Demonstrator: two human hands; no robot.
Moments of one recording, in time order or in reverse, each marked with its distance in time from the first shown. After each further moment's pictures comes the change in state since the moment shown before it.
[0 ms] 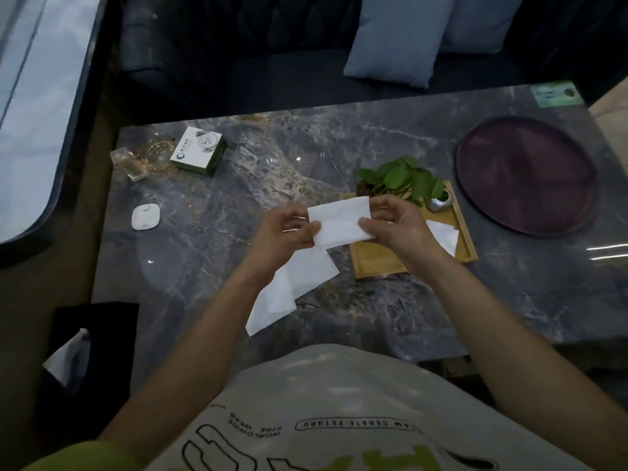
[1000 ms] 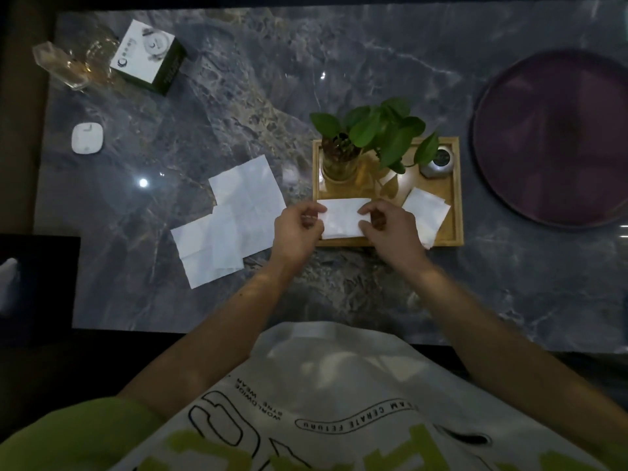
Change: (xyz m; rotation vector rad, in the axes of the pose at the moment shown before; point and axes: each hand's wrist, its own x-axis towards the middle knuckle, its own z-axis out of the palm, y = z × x) left_hand 0.035 -0.094 0.139 0.367 0.289 -0.212; right_hand 0.046 0.114 -0.093 -0.643 -0.062 -0.061
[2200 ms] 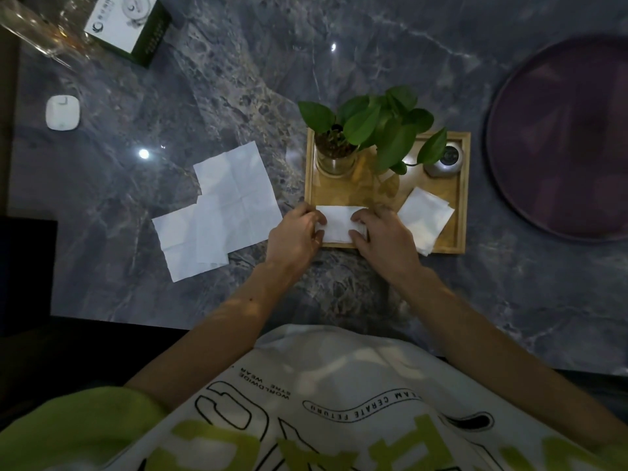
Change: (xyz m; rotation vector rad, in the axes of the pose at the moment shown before) left_hand 0.015 -0.028 0.027 0.559 -0.107 0.278; right_hand 0.015 0.037 0.015 -0.437 -0.121 -0.139
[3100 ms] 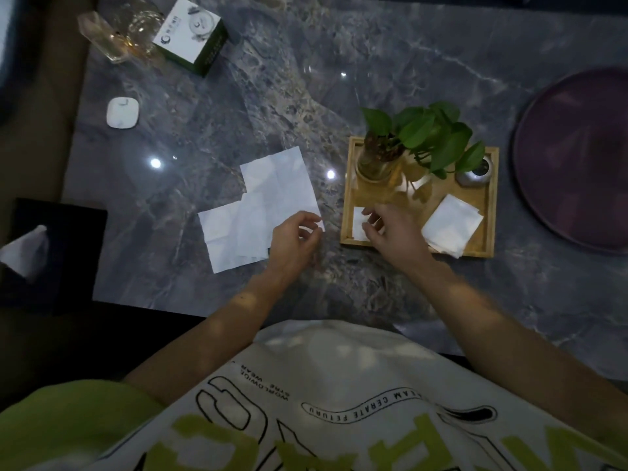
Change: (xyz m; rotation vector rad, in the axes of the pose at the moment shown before) left_hand -0.038 -0.055 -0.036 -0.524 0.137 -0.239; right_hand 0.008 -0.052 0.002 0.191 -0.021 -0.077
